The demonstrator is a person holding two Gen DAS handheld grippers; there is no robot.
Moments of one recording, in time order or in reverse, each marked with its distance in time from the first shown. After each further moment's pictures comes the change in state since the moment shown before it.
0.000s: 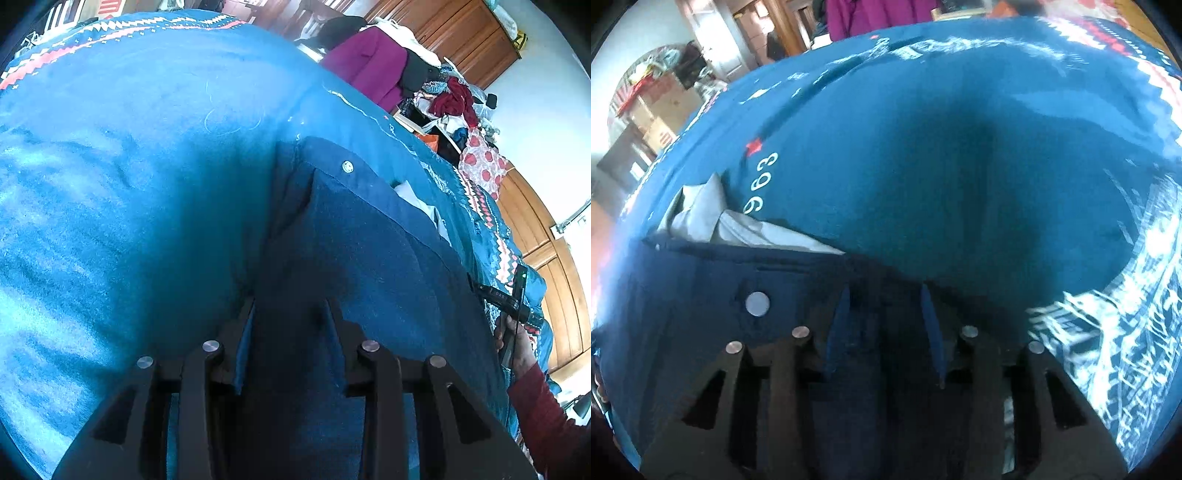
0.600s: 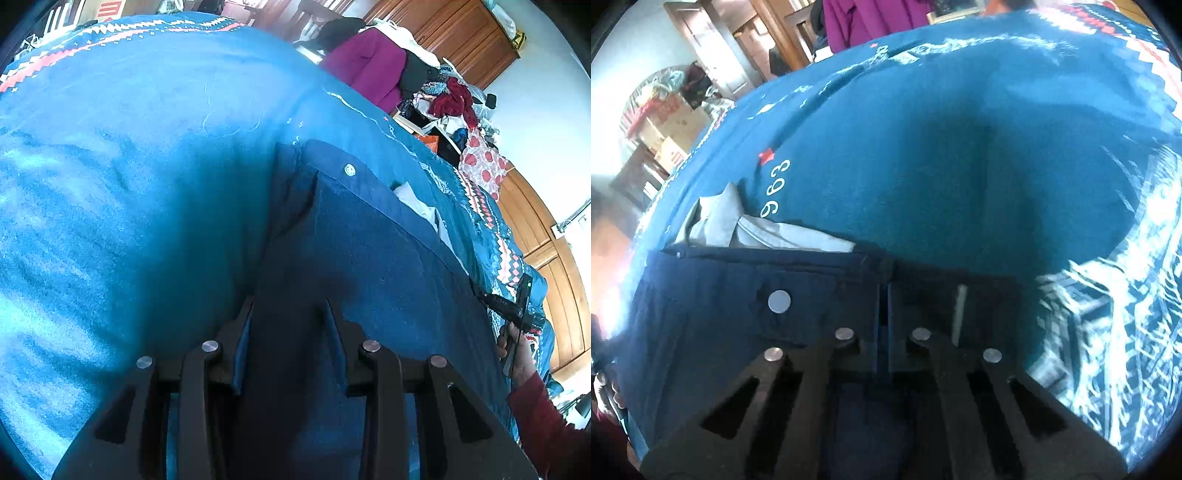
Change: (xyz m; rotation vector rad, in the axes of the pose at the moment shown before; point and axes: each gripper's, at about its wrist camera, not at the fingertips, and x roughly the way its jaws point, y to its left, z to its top) left arm 0.002 -0.002 0.001 0.003 -0.007 0.006; right arm -0.019 -0.014 -0.021 0.069 -0.058 0.049
